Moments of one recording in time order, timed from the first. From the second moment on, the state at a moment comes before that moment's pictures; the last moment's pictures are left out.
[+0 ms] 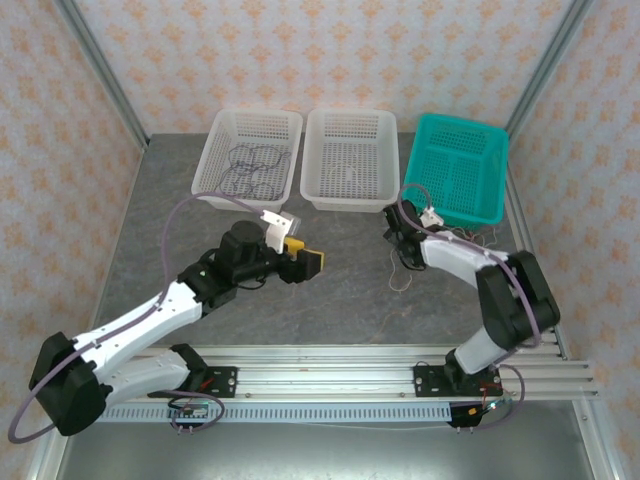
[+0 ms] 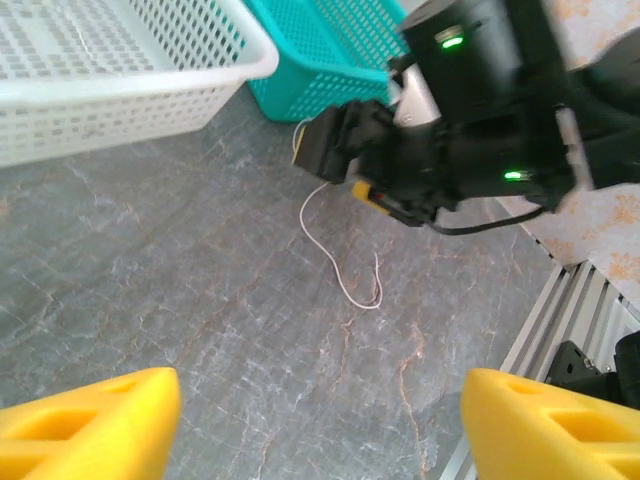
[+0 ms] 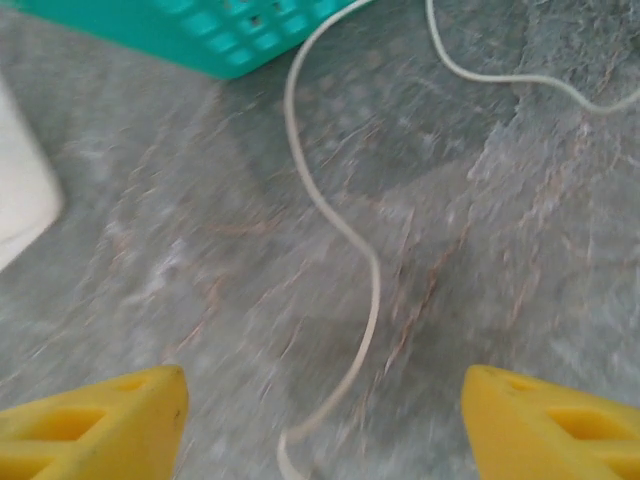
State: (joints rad) left arm -0.66 1.03 0.71 -0.11 0.26 -0.40; right arm 0.40 1.60 0.87 -0.36 0.37 1.09
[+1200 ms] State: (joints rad) left arm -0.66 1.38 0.89 -0.01 0.36 -0.27; right arm 0.44 1.16 0.98 -0.40 -0.61 0.69
